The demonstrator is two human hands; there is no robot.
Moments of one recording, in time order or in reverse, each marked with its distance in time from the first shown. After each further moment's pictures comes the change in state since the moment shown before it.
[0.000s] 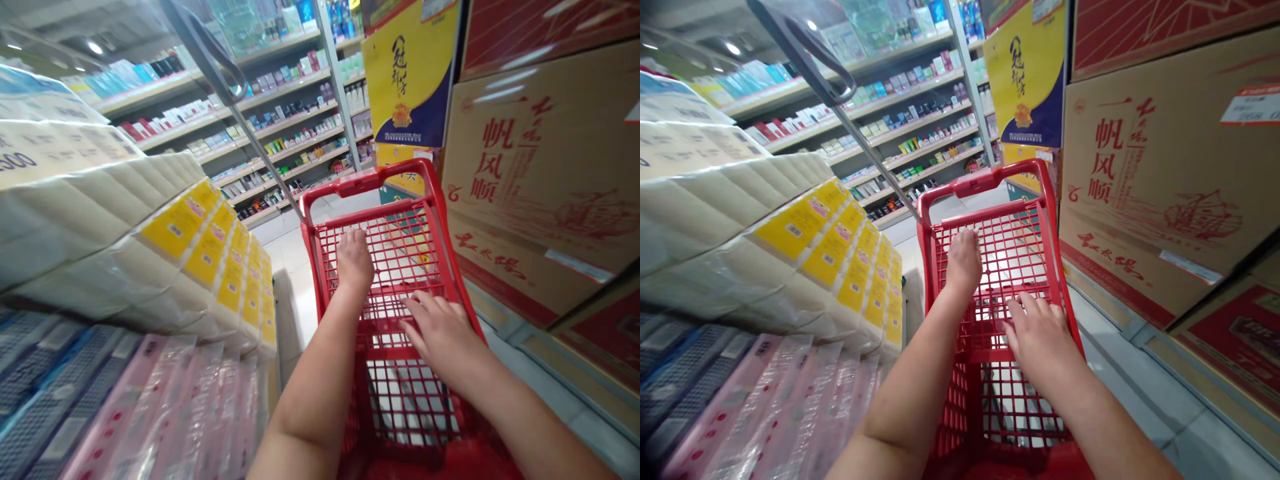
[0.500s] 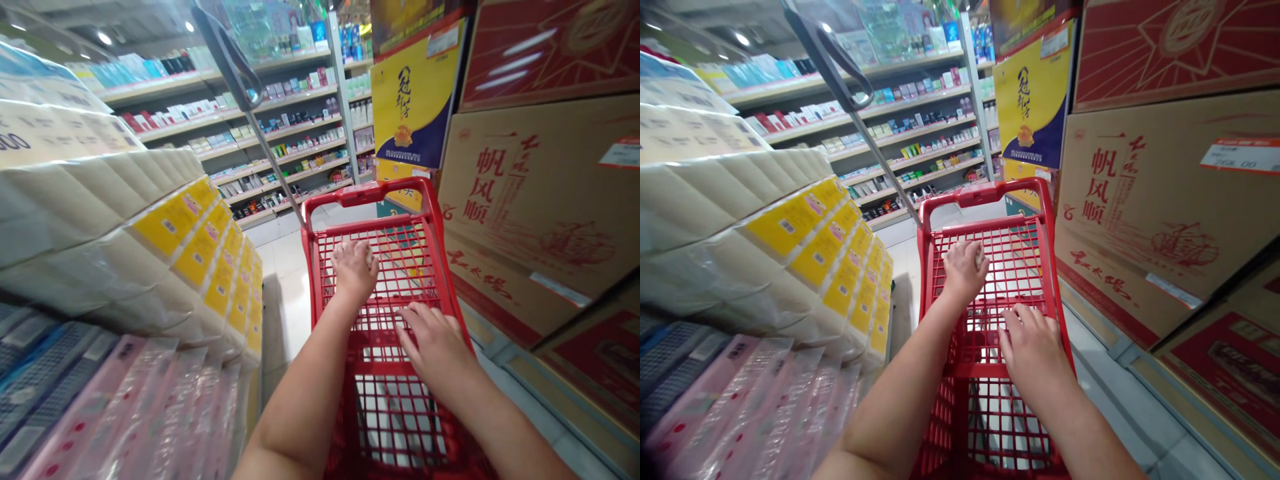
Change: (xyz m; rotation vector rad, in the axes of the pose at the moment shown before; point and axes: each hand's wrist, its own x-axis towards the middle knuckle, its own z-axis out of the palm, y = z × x) left_hand 0.000 0.007 -0.009 -0.008 -0.028 -0.078; right_hand 0.003 -0.001 -0.004 0.018 0.085 -0.004
